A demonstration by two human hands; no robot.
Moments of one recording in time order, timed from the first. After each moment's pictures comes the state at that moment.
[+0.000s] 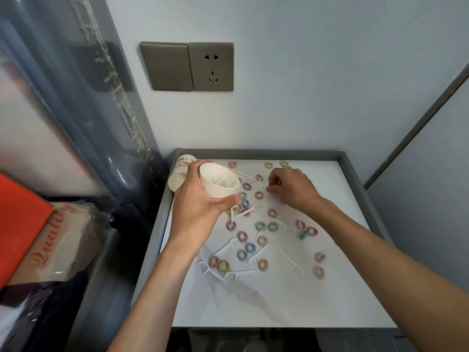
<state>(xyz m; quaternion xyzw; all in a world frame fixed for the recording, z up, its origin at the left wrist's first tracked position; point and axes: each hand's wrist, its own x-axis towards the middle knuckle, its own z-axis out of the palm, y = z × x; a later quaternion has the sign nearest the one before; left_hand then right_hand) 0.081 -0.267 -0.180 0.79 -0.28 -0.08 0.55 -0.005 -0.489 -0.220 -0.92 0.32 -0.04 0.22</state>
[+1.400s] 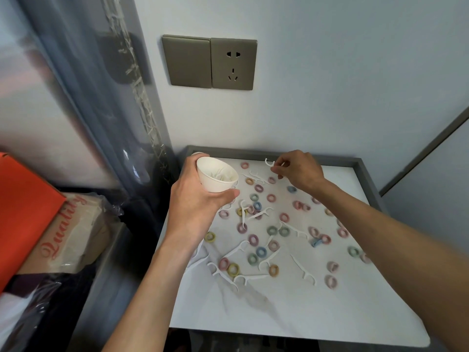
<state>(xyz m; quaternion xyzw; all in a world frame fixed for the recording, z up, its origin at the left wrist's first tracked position) 0.101 -0.255 -0.177 0.79 -0.24 -0.06 0.56 0.038 -0.509 -0.208 -0.90 0.36 -0.08 0.22</state>
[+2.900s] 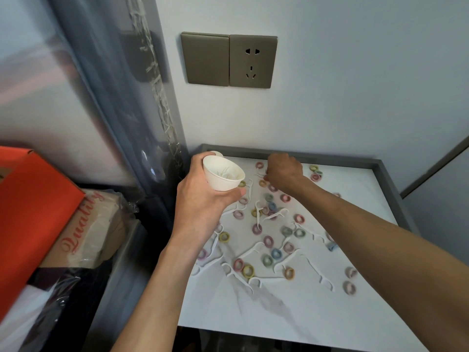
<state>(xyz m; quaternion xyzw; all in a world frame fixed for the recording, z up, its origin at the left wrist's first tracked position) 0.114 -0.242 -0.180 0.78 -0.25 -0.06 0.57 0.102 -0.462 -0.221 -0.94 0.34 0.04 0.03</state>
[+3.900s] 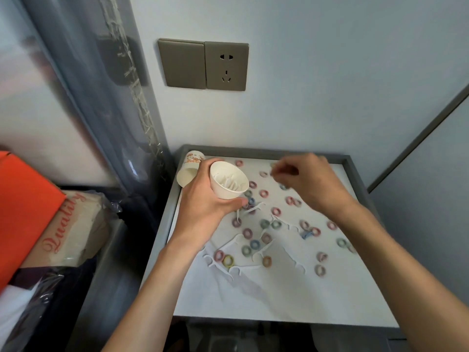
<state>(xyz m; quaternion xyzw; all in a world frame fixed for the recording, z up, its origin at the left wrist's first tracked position) 0.082 -0.256 -0.181 0.77 -0.31 -0.10 0.55 -0.033 -0.433 -0.138 -0.91 0.25 -0.15 0.29</state>
